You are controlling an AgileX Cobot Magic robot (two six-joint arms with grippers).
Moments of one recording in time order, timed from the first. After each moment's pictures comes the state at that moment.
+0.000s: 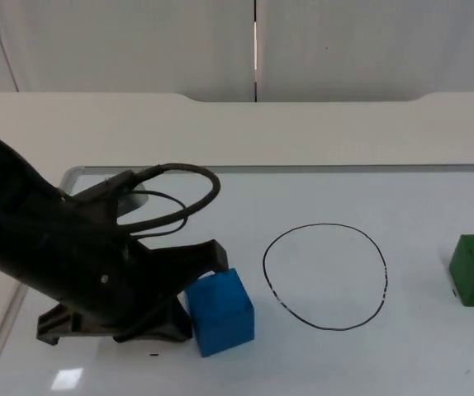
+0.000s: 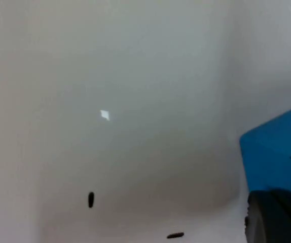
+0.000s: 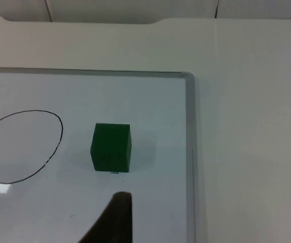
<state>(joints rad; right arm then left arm) 0.07 0.00 -0.52 -0.05 1.08 0.05 -0.47 1.85 -0.64 -1.50 0.29 0.80</state>
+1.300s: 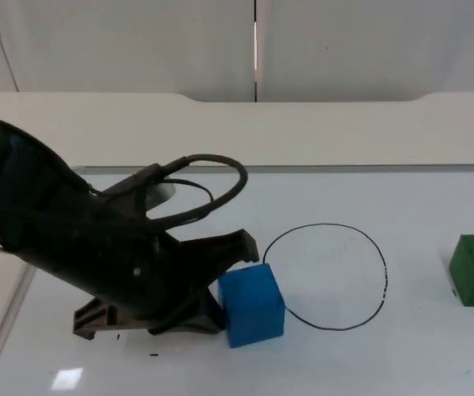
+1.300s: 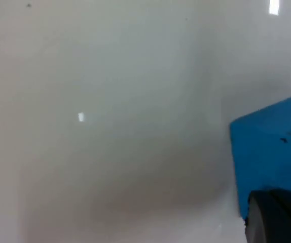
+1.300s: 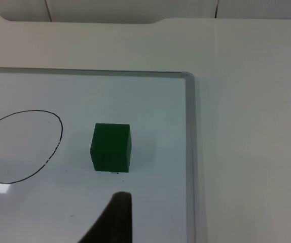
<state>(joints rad) 0.07 0.00 -0.52 -0.06 1.08 0.05 -0.52 1.89 -0.69 -1.63 0.32 0.90</state>
